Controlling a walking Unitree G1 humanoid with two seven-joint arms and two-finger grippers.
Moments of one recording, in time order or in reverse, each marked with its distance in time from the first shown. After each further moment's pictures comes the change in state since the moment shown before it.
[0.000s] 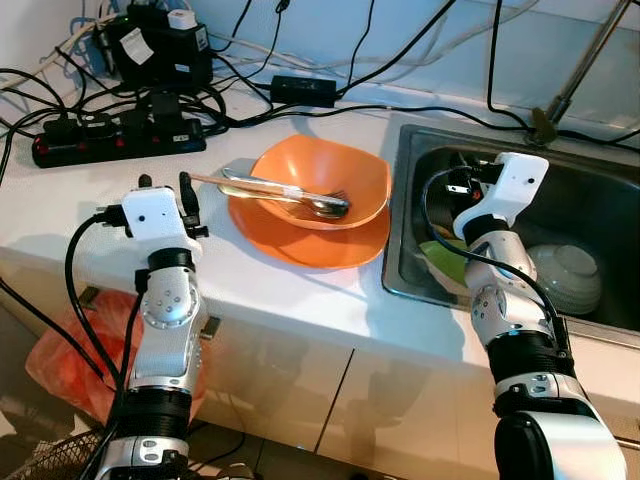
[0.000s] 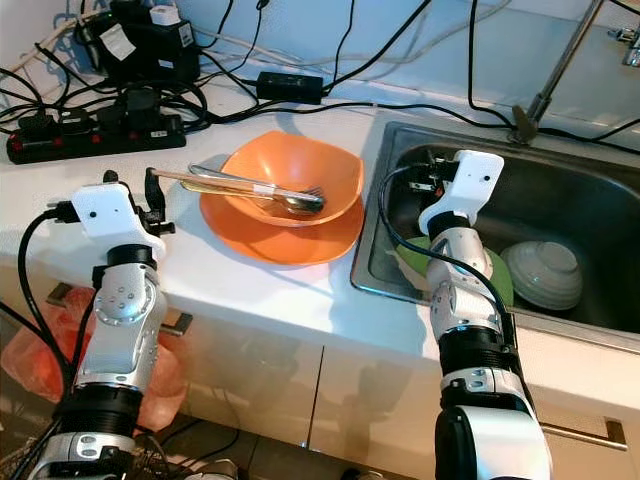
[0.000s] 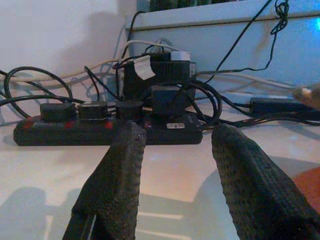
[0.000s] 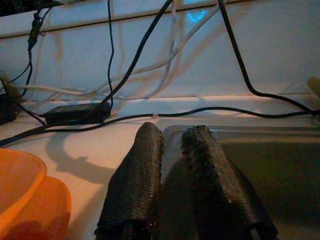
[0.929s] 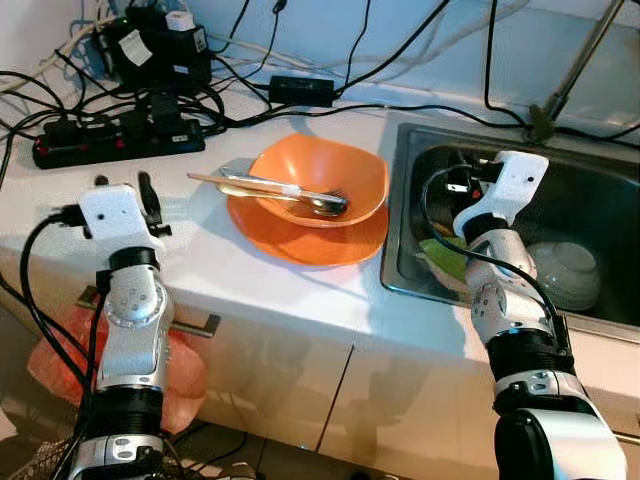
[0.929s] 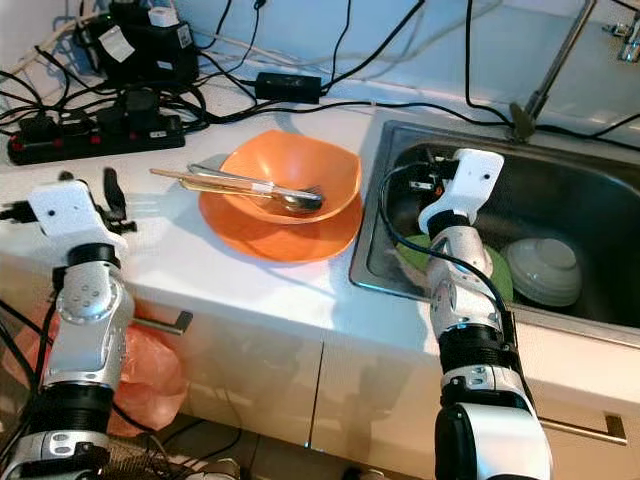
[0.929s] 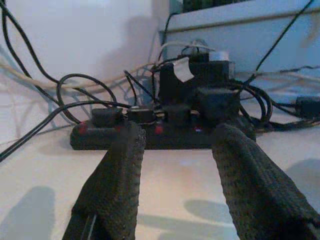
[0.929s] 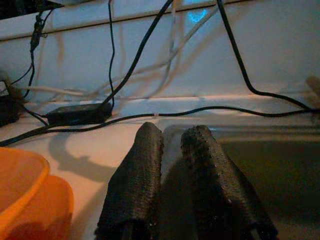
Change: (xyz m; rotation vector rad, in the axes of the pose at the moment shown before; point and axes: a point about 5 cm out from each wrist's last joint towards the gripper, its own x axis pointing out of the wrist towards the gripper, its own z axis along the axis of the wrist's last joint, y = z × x) left arm 0.009 0.038 0.002 0.061 0.000 0.097; right arm 0.001 0.000 -0.001 0.005 0.005 0.003
